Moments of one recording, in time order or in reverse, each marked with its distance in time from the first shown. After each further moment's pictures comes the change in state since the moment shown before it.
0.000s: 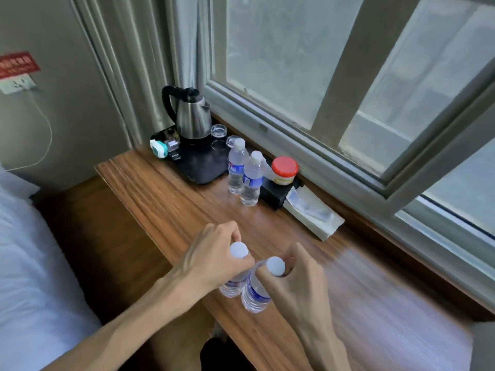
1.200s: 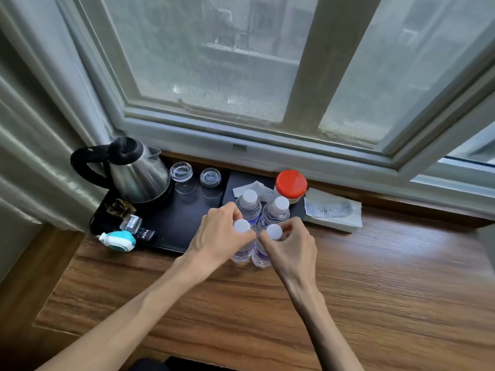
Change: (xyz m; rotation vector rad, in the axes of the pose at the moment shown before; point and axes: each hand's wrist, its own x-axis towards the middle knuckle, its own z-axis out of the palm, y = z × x) left_hand 0.294 -0.108 -0.062 -0.015 -0.337 0.278; right_hand 0.214 -0.100 0.167 0.016 0.520 0.520
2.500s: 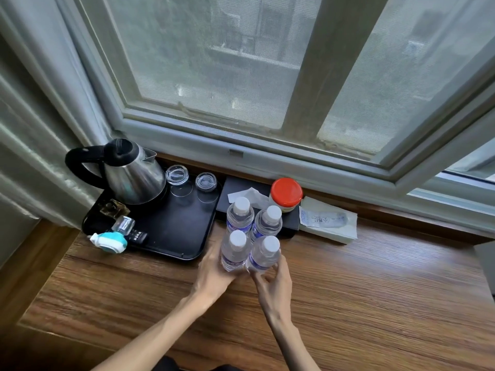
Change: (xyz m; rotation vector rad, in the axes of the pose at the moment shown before) left_hand -0.014 -0.074 0.100 -0.326 0.052 -0.076; right_hand -0.004 0.111 0.060 0.175 -0.090 -0.058
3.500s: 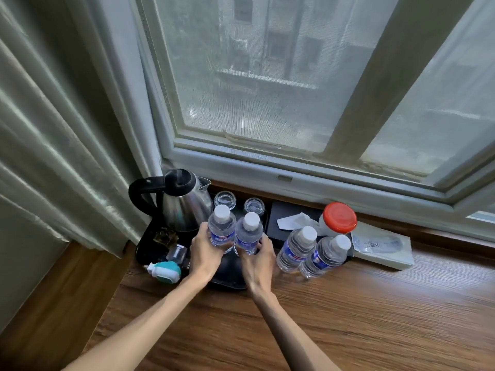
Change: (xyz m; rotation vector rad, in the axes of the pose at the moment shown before) left_hand 0.101 -0.054 -0.137 0.011 0.286 -0.093; right_hand 0.043 -0.108 0.169 0.196 0.022 -0.094
